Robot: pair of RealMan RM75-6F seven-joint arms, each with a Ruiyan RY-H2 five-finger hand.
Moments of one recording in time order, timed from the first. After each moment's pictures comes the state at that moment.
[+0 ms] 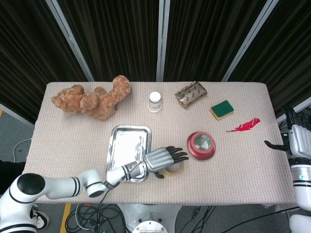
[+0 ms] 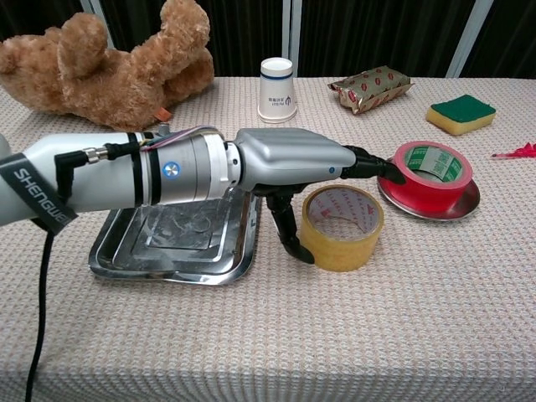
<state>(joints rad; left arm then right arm) -1.07 -1.75 -0.14 -1.30 1.64 0.71 -0.11 0.32 -1.05 0.22 -1.59 -1.11 1.24 0.23</state>
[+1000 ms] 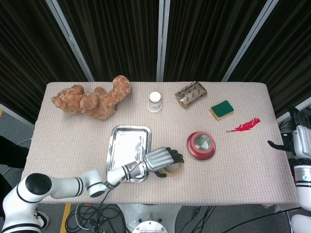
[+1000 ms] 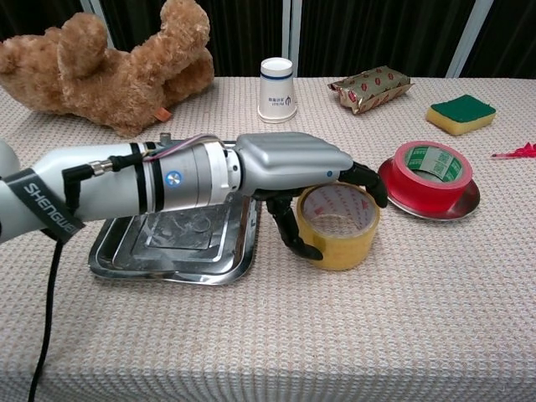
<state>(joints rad) -1.09 -1.77 -0.08 -1.25 1.62 0.81 -0.12 0.28 -1.07 0.26 -1.56 -1.12 1.22 0.26</state>
